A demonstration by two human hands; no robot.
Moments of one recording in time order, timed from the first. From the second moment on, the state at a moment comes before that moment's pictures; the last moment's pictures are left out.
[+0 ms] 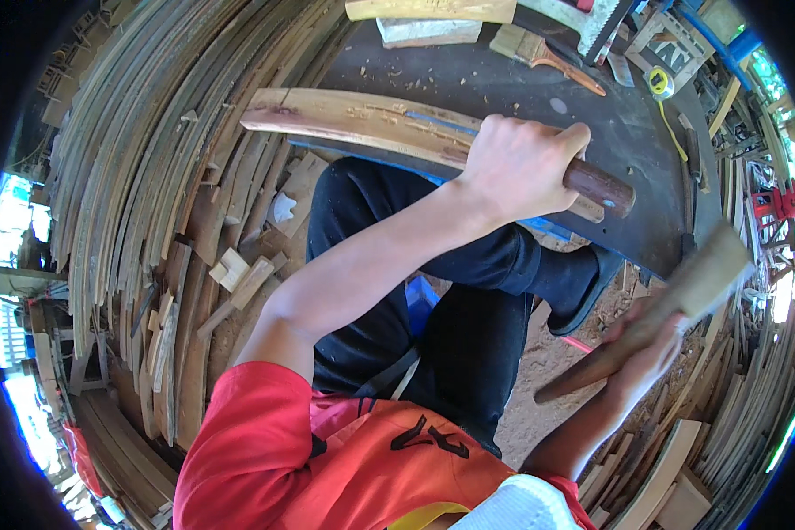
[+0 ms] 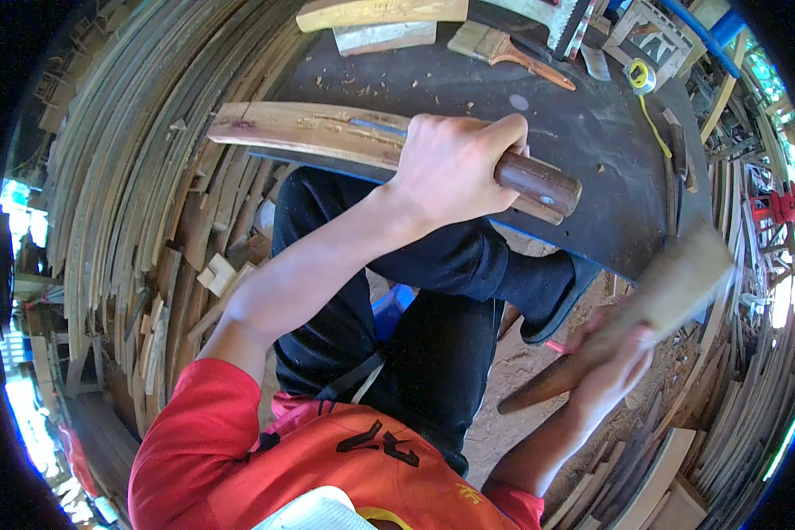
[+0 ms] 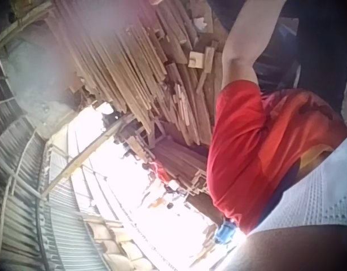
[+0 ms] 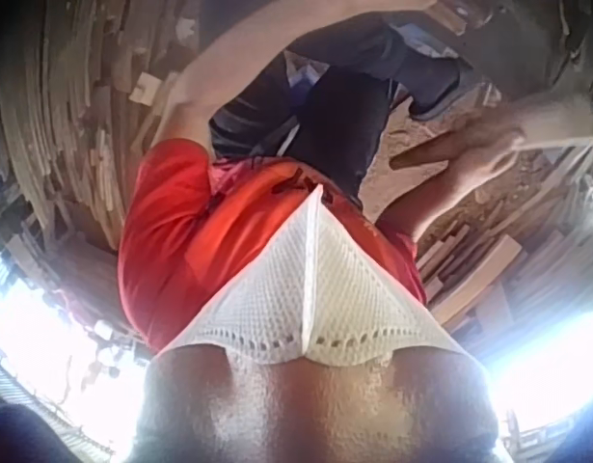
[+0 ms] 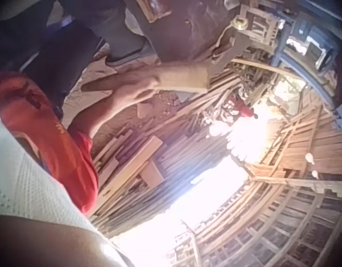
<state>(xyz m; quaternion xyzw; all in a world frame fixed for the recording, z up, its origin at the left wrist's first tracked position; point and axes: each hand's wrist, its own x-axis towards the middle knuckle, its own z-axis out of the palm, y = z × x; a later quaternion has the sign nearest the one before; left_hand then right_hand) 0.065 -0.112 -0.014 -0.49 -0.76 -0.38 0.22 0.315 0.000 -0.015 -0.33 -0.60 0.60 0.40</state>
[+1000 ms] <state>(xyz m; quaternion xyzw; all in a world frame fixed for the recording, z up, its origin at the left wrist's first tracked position) 0.041 -0.108 0.026 -0.46 -0.82 -0.34 0.04 0.287 0.025 0.016 -0.24 -0.55 0.67 0.44</state>
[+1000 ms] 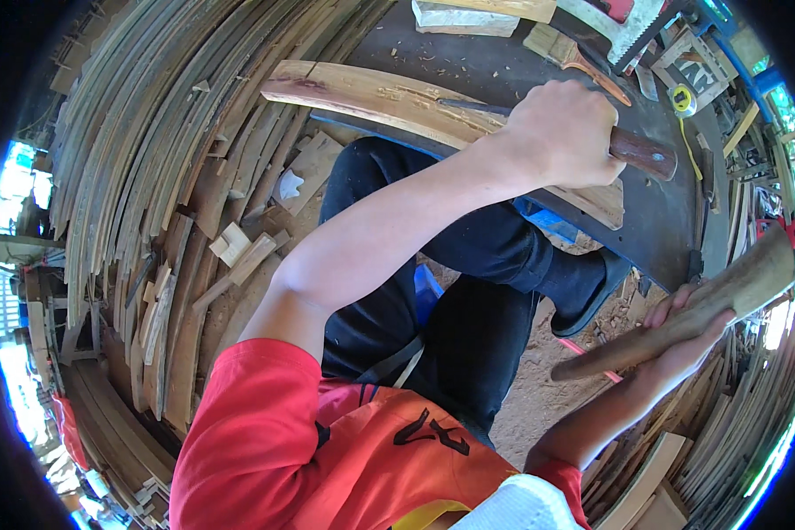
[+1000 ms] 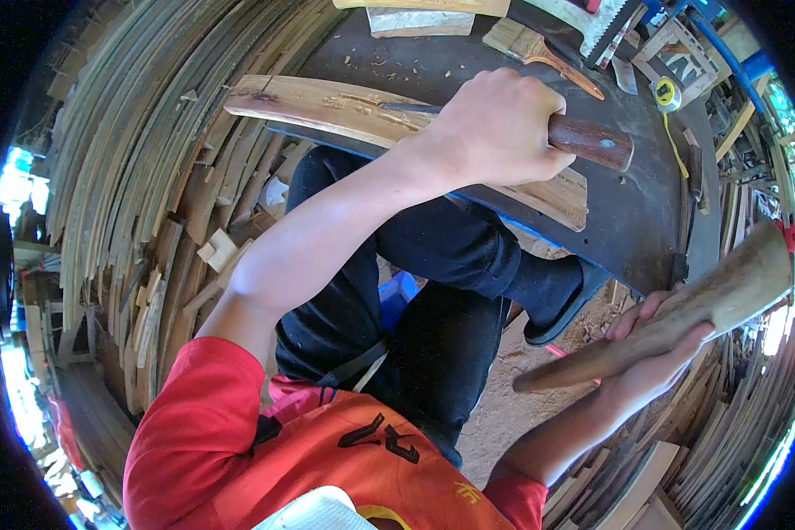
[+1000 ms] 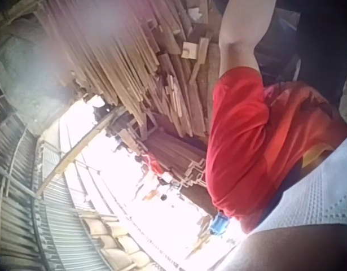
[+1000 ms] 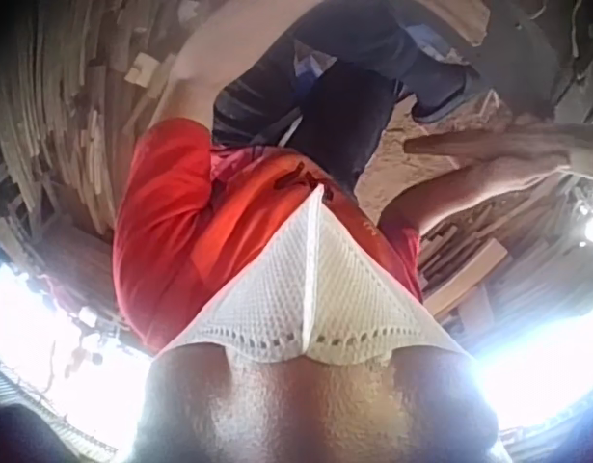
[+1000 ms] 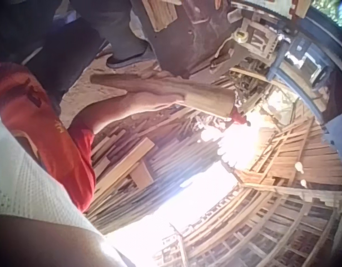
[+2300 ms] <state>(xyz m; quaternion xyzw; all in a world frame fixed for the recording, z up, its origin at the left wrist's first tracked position) 0.033 -0.128 0.017 -0.47 -0.84 -0.27 0.01 0.261 -0.011 -0.019 -0.37 -0.63 0.62 0.29</state>
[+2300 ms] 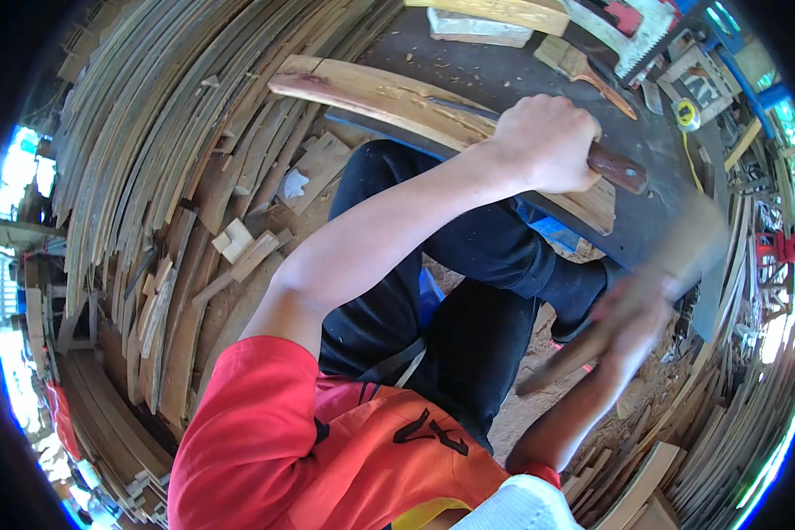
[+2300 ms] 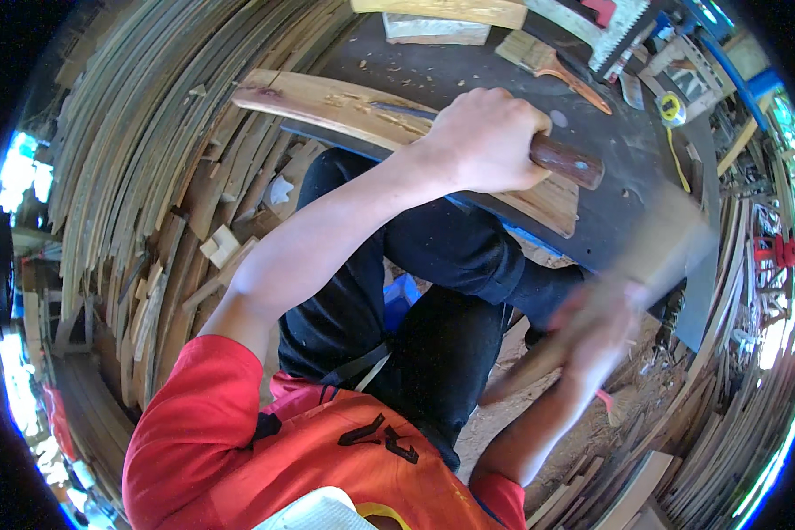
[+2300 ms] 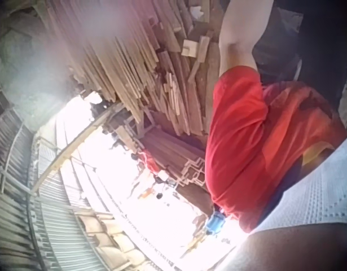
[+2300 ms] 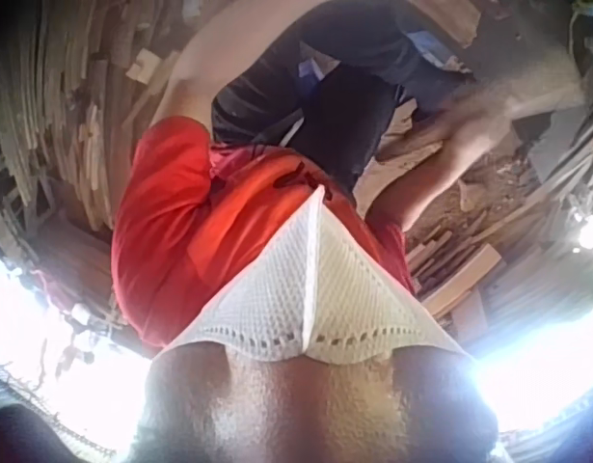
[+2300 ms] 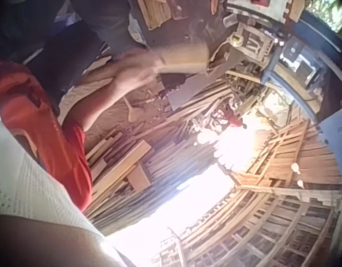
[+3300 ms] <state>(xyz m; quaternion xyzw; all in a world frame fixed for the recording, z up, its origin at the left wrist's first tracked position) -0.034 -0.317 0.090 -0.28 -0.92 -0.25 0.07 0.326 -0.016 -0.089 -0.27 -0.60 0.72 0.20</state>
